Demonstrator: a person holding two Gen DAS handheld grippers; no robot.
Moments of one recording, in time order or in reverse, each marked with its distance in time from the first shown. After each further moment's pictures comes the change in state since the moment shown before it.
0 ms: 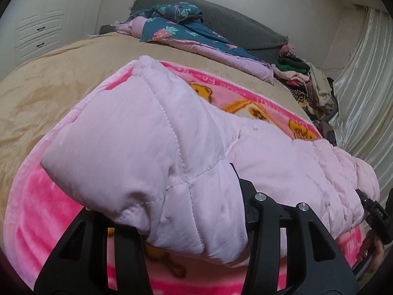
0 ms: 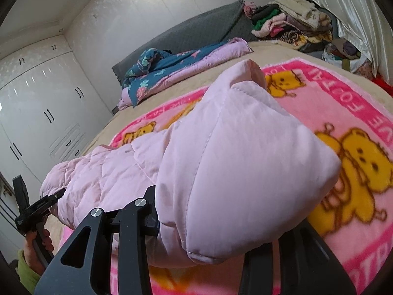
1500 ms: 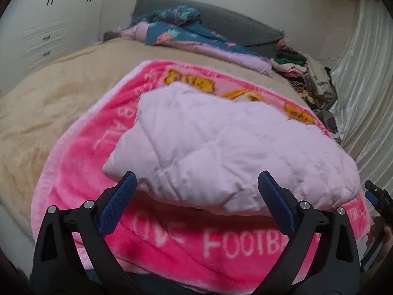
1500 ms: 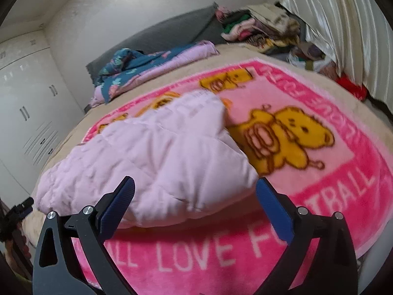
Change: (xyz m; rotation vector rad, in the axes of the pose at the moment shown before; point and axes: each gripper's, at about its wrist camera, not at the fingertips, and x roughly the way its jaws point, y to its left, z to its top) left arm -0.096 0.003 -0.055 0.069 -0.023 0.030; right arm -0.101 0.003 -0.051 -0.042 -0.051 -0.193
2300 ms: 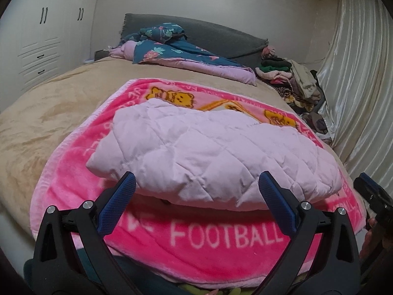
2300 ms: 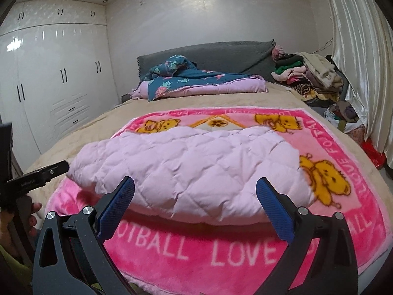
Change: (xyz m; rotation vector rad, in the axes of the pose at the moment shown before) left arm -0.032 -0.053 -0.022 0.056 -0.076 -0.028; right arm -0.051 0.115 -0.032 -0.305 -0.090 0.121
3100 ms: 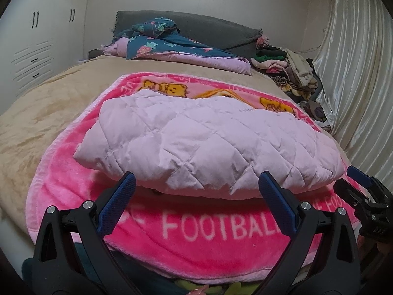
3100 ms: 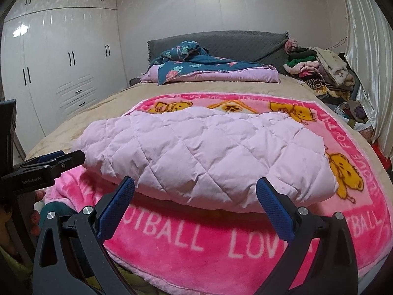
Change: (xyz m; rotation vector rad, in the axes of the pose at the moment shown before) left arm 0.011 -0.015 -0.017 0.045 0.031 -0.004; right arm 0.024 0.022 -0.014 -0.048 0.064 0.035
